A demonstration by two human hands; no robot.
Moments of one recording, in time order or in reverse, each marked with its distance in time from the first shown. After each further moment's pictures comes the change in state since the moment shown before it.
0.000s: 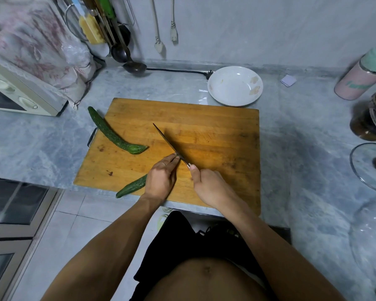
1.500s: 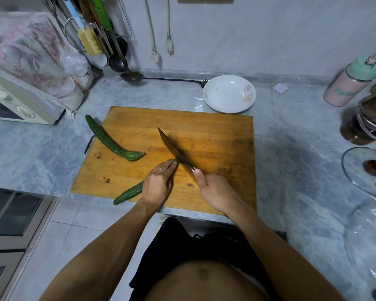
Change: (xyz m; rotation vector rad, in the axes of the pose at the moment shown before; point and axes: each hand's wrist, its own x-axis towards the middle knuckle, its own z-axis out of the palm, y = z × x) left_hand 0.002 -0.001 -0.004 0.021 -0.064 0.025; right_hand -0.008 0.009 -0.020 0.002 -0.019 -0.067
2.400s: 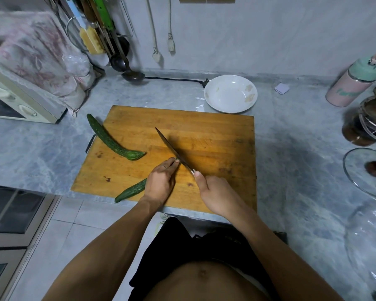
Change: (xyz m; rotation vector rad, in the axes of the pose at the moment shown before) left_hand 0.006 0.003 0.002 0.003 -0.076 -0.063; right_hand -0.007 0.005 0.002 0.004 0.026 -0.047
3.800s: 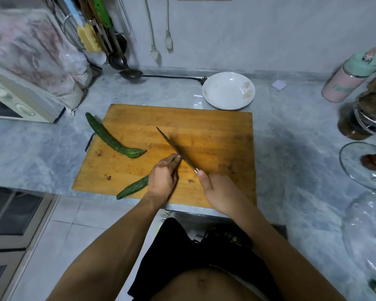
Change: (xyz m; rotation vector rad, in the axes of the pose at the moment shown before) left_hand 0.001 0.017 -0.011 -0.038 -0.013 -0.076; right_hand -0.013 0.000 0.000 -0.007 0.035 -0.012
